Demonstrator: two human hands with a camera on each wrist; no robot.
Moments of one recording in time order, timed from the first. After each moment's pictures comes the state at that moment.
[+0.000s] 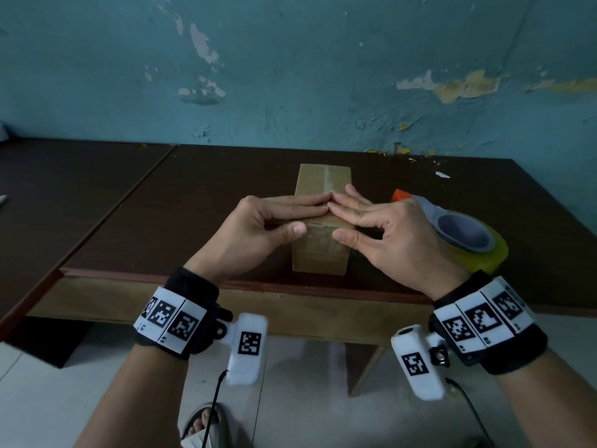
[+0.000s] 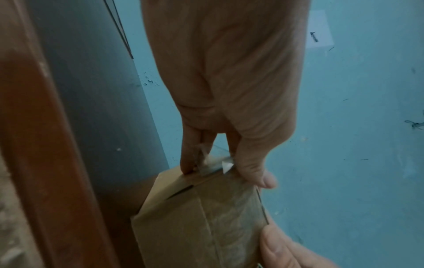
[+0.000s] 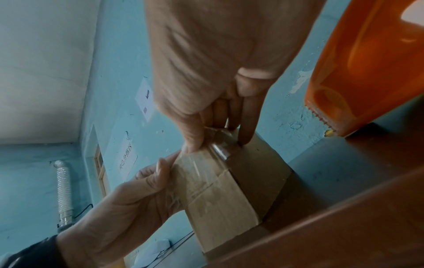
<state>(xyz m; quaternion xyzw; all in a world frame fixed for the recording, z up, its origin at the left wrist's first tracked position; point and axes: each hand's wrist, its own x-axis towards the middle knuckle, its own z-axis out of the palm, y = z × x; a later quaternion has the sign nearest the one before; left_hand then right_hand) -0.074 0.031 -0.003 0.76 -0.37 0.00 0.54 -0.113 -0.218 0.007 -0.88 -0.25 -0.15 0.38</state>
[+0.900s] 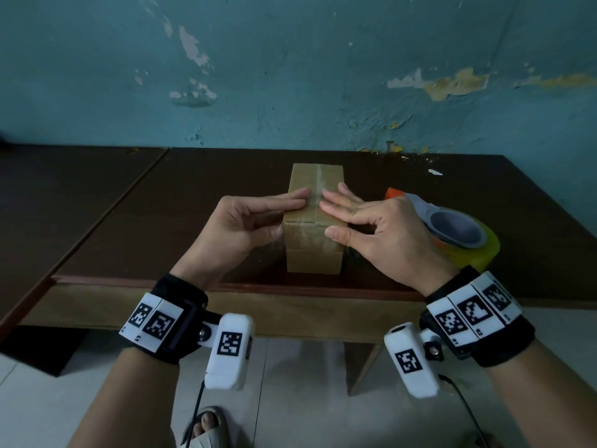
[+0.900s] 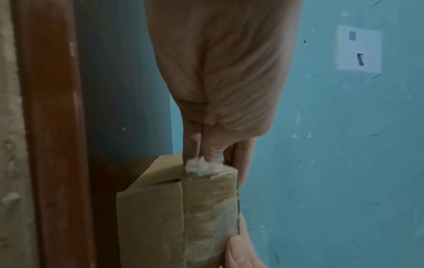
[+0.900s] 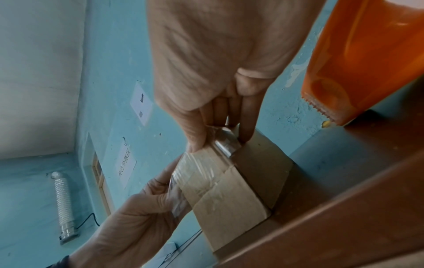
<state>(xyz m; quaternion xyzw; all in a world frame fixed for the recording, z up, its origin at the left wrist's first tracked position) -0.071 0.039 -0.013 0.67 -0.32 -0.04 0.67 -0.110 -0.218 0.005 -0.87 -0.24 -0.14 0.40</state>
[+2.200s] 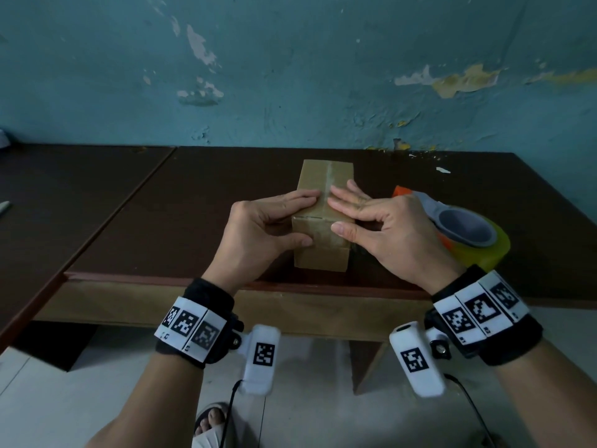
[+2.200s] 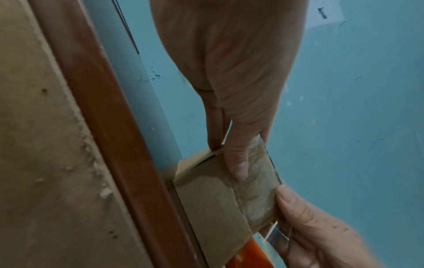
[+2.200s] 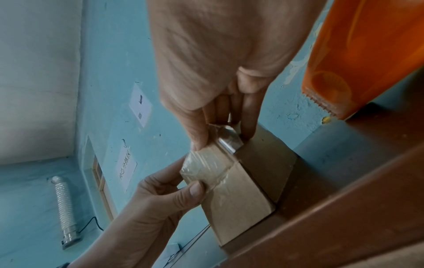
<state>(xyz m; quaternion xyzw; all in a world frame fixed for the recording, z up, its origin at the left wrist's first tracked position) -0.081 0.022 -0.015 0.76 -0.30 0.11 0.56 -0.109 -0.215 0.003 -0.87 -0.23 -0.15 0.41</state>
